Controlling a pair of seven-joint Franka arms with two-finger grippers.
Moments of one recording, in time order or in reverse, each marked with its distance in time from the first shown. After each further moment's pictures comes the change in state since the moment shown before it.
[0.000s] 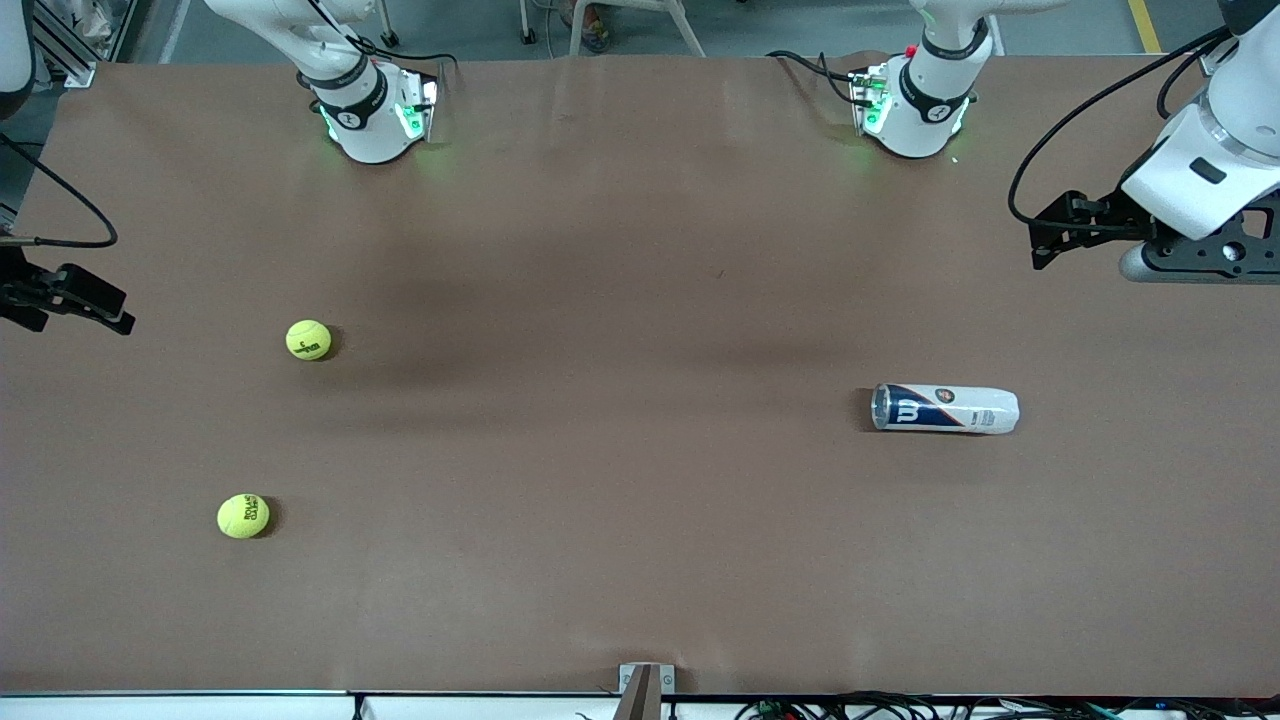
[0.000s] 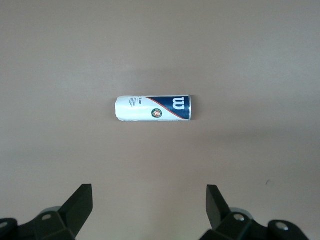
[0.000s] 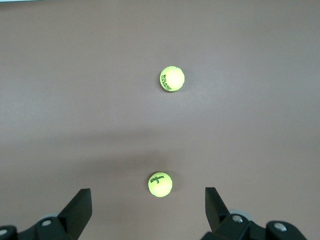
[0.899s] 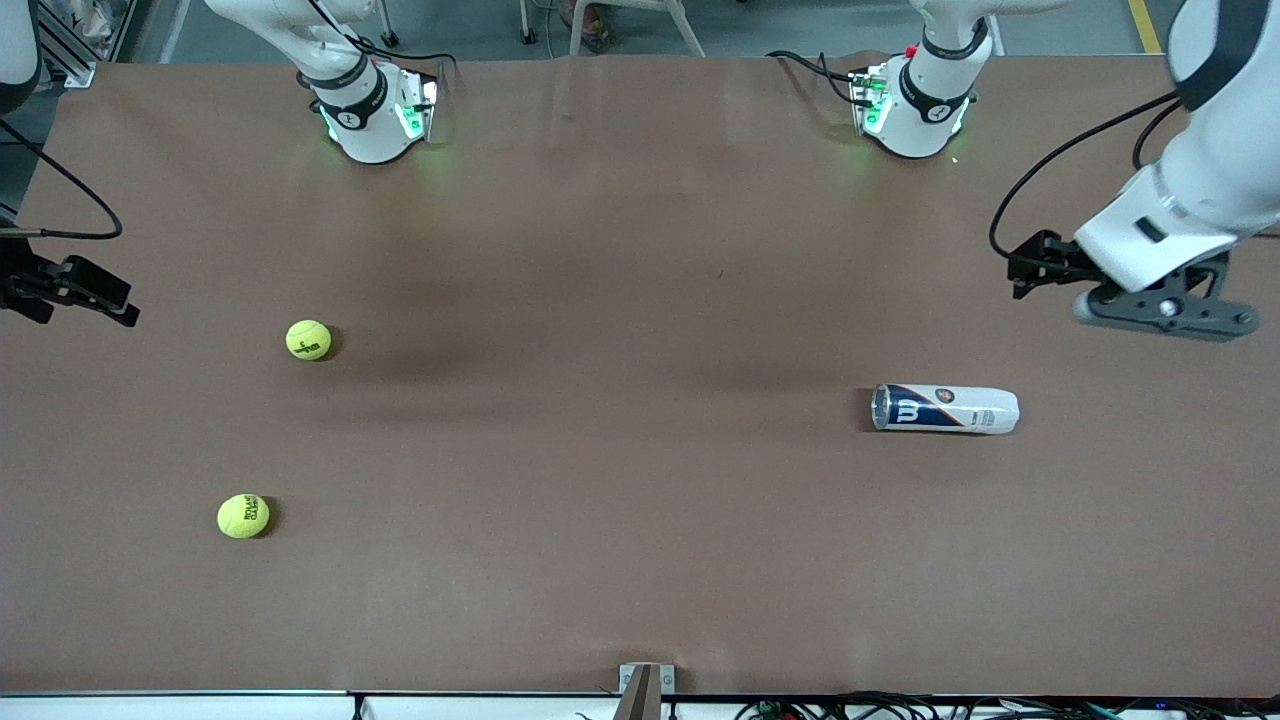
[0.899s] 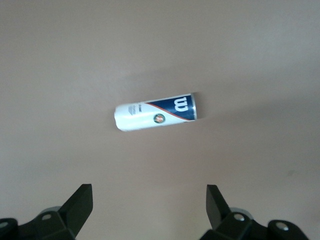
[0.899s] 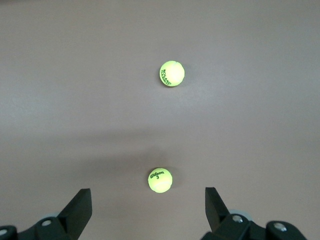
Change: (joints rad) left arm -0.027 0.111 -0.021 0.013 0.081 0.048 0.167; right arm -0.002 -0.022 -0.002 -0.041 0.000 0.002 0.000
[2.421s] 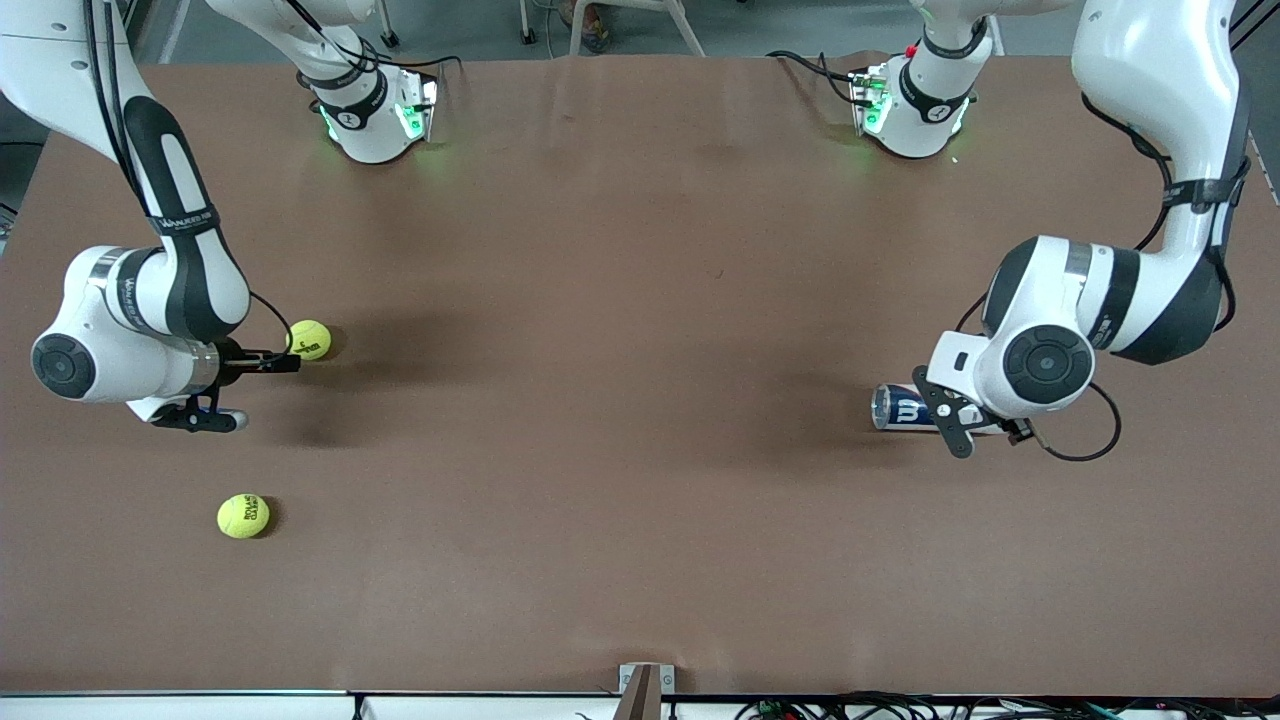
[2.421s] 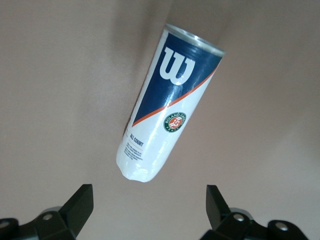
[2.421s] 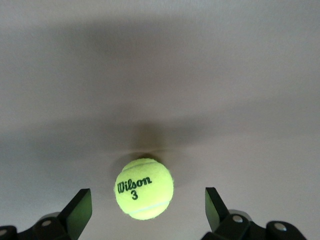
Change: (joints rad) left arm -0.007 0.354 -0.006 -0.133 0.285 0.227 0.815; right arm -0.036 0.376 -0.001 -0.318 0.001 0.260 0.000
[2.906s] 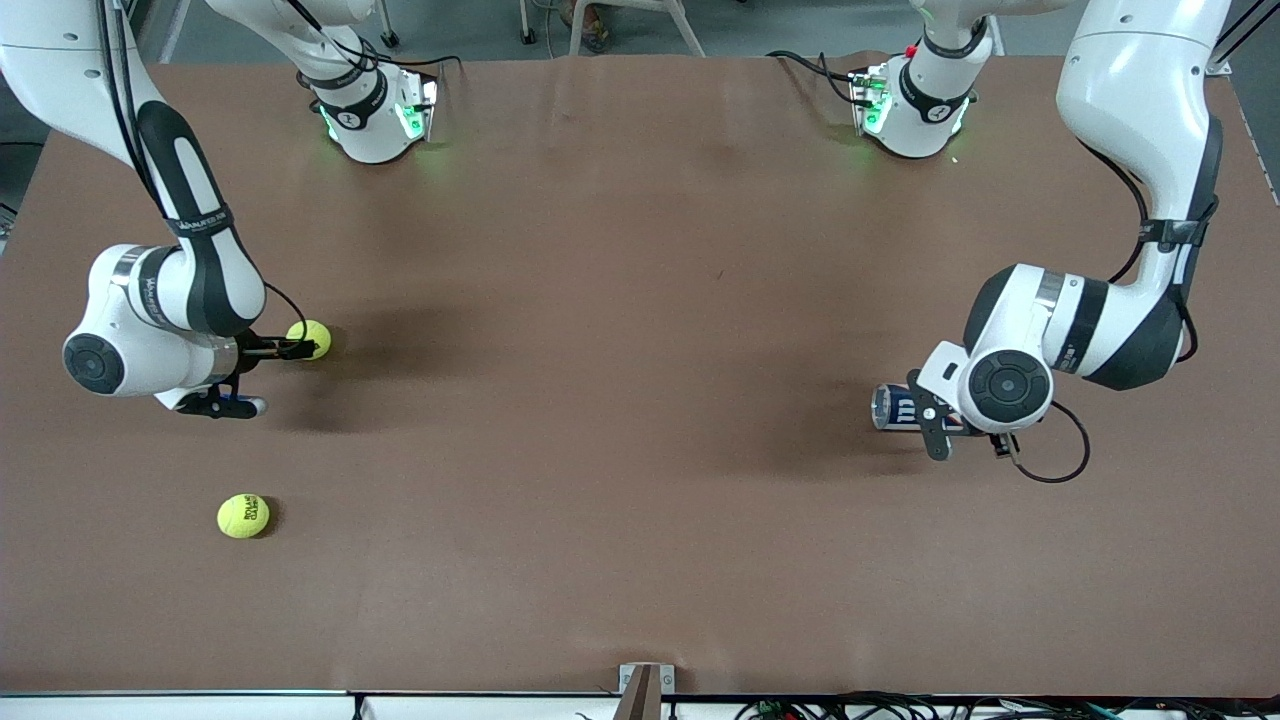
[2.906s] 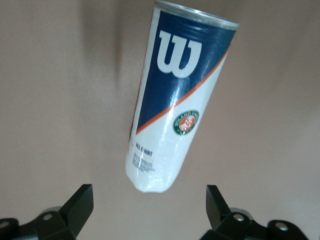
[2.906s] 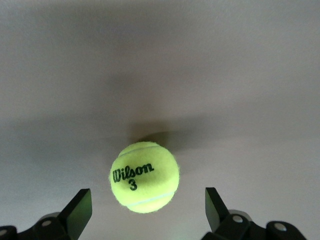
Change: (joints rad) left arm -0.001 0.061 0.000 -0.023 0.095 0.066 0.081; right arm 0.001 0.001 0.005 -0.067 0.001 0.005 0.000
